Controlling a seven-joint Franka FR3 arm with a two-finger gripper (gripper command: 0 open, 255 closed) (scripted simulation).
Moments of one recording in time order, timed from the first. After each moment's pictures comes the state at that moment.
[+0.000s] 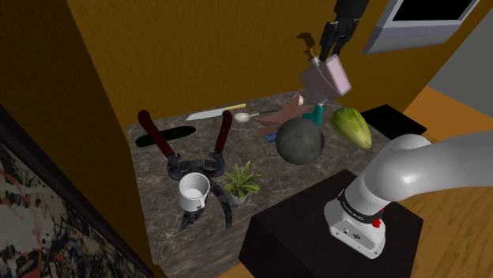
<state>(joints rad) -0.11 -0.67 -0.09 -2.13 -0.06 1.48 -0.10</state>
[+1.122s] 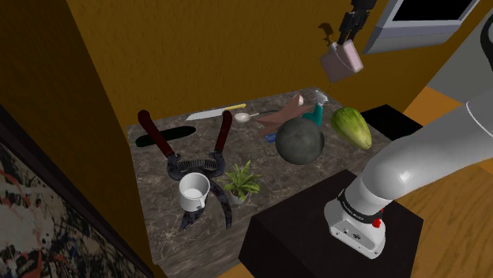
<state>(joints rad) -0.18 -0.28 -0.44 -1.79 -0.11 1.55 -0.51</state>
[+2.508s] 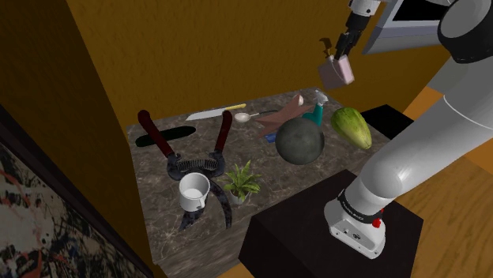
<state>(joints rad) -0.22 -0.09 -0.55 -1.81 -0.04 1.75 -0.68</state>
